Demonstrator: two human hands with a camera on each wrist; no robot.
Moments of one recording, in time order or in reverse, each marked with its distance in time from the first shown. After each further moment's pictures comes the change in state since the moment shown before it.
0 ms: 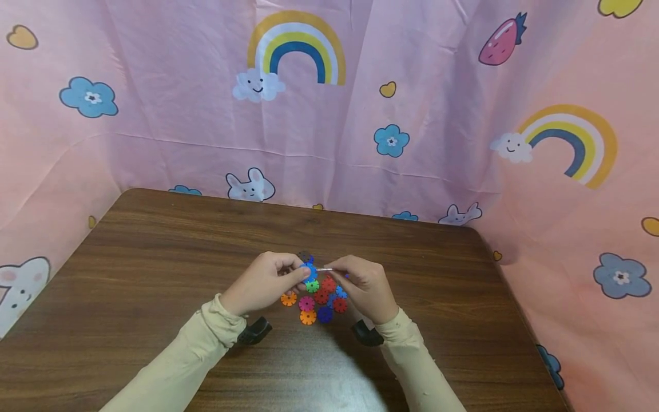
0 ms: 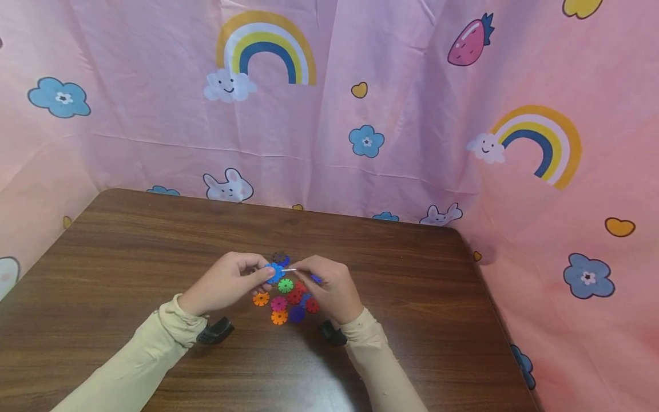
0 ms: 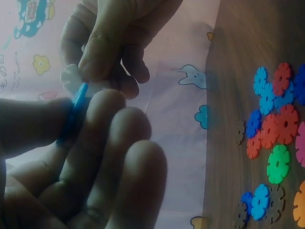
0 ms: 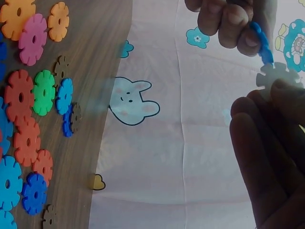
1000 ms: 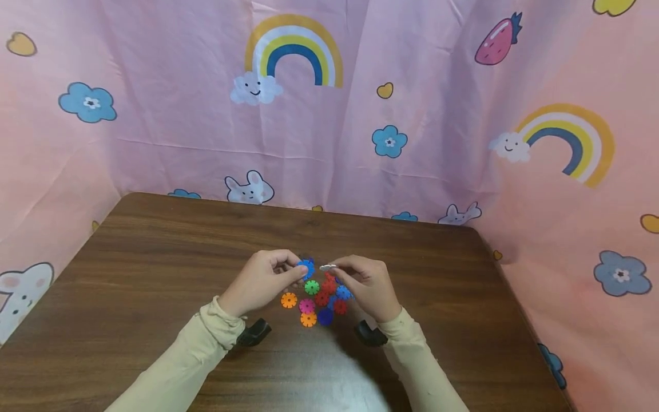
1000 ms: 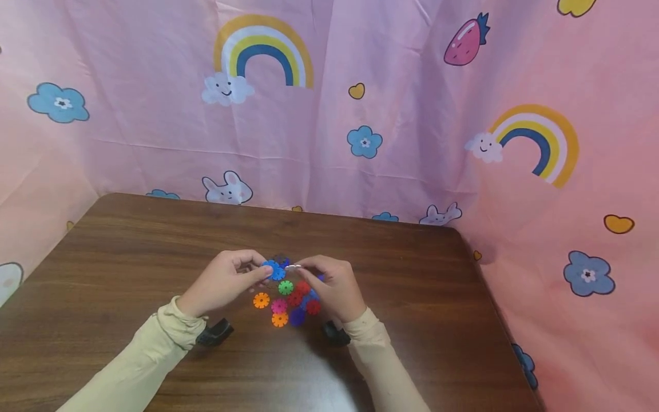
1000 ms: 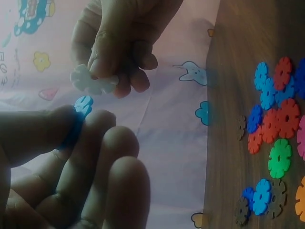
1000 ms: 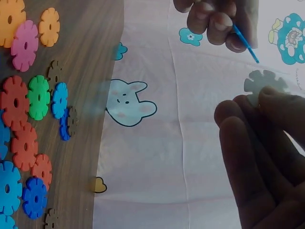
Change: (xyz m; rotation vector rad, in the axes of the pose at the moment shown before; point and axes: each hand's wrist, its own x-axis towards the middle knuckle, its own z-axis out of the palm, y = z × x) left_hand 0.002 -0.003 -0.002 -0.015 0.094 -0.053; right_hand -0.002 0.001 -0.002 0.155 0.023 0.184
